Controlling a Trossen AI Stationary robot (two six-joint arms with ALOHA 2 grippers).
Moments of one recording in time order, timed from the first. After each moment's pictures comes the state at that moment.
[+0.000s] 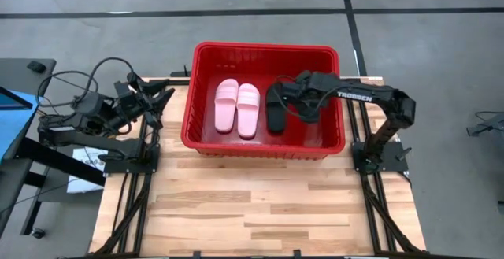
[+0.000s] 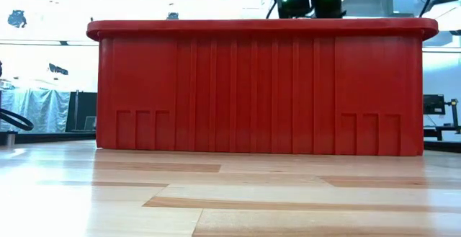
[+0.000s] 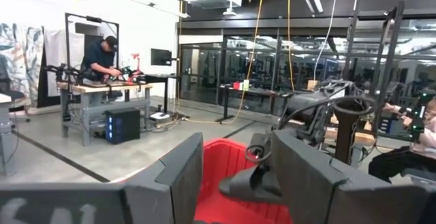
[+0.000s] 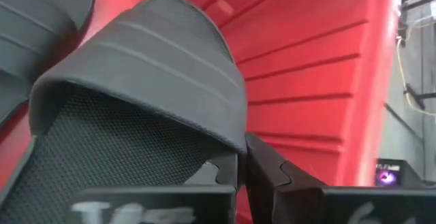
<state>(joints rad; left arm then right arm) -0.06 0.51 0.84 -0.06 -0.59 0.05 -0.34 1.66 1.44 -1.43 0.74 0.70</state>
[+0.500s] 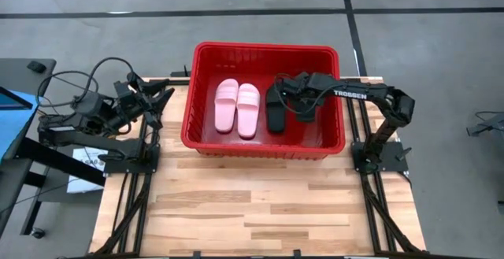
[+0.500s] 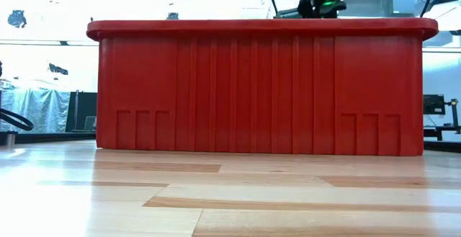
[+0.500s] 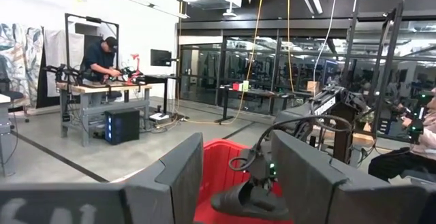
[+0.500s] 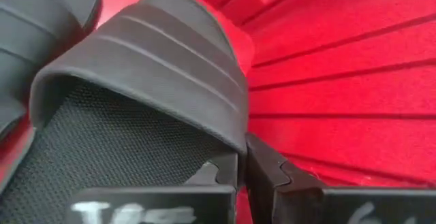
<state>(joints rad) -0.06 0.51 0.84 -0.06 -0.59 0.05 -0.43 1.68 1.31 -1.17 0.67 0.59</state>
